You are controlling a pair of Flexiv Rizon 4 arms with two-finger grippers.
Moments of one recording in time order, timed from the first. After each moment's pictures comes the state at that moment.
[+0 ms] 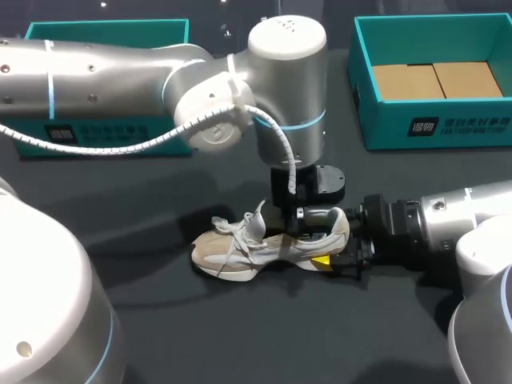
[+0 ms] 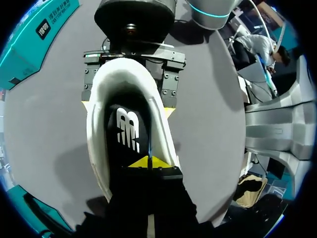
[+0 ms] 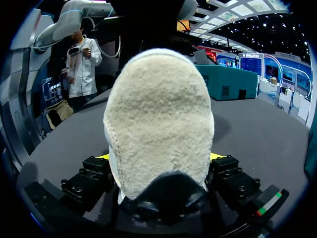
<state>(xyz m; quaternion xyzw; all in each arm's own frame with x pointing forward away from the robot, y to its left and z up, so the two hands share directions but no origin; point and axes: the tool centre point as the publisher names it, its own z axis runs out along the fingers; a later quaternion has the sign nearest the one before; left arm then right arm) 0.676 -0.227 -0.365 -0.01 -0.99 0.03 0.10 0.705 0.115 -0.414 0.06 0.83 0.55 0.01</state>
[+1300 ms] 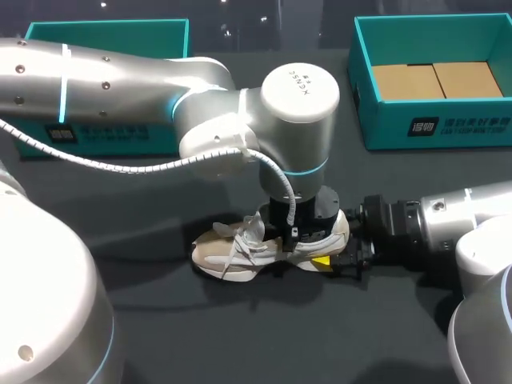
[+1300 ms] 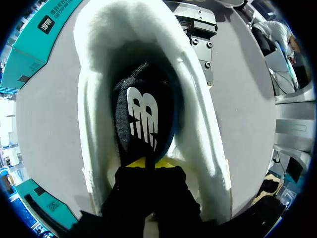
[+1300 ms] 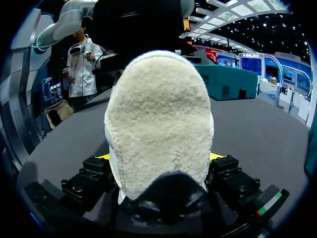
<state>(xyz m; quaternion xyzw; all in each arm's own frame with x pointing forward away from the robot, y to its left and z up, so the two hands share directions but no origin) 0.698 -0.215 -0.402 -0.02 -1.00 0.00 -0.01 0.705 0.115 -0.415 0.06 0.83 0.55 0.01</state>
